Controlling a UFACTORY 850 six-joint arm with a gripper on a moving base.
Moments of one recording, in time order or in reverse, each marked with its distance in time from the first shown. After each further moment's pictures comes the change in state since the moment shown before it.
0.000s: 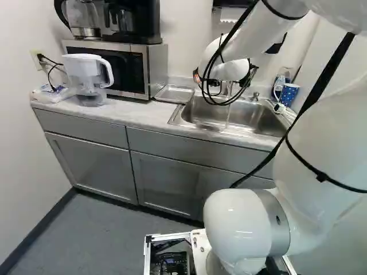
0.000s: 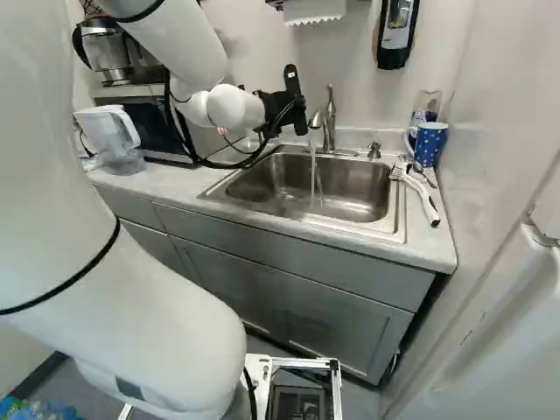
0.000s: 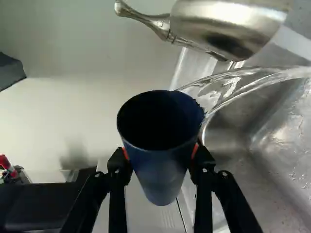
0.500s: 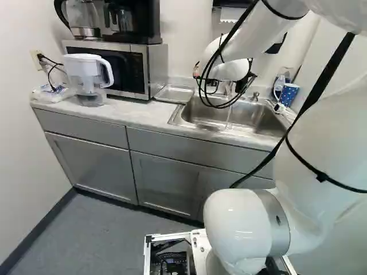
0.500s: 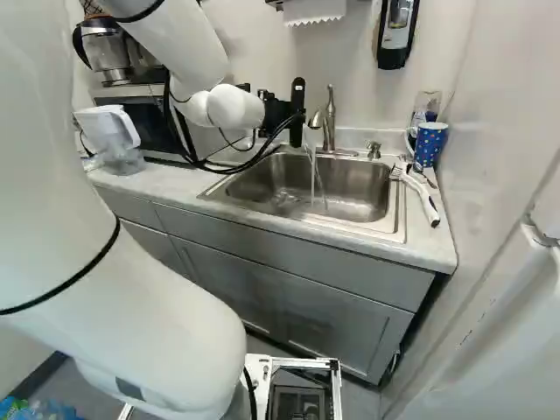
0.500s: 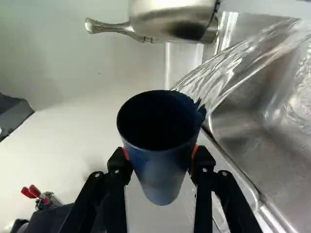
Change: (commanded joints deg) arm 0.0 0.0 0.0 0.0 0.0 15.0
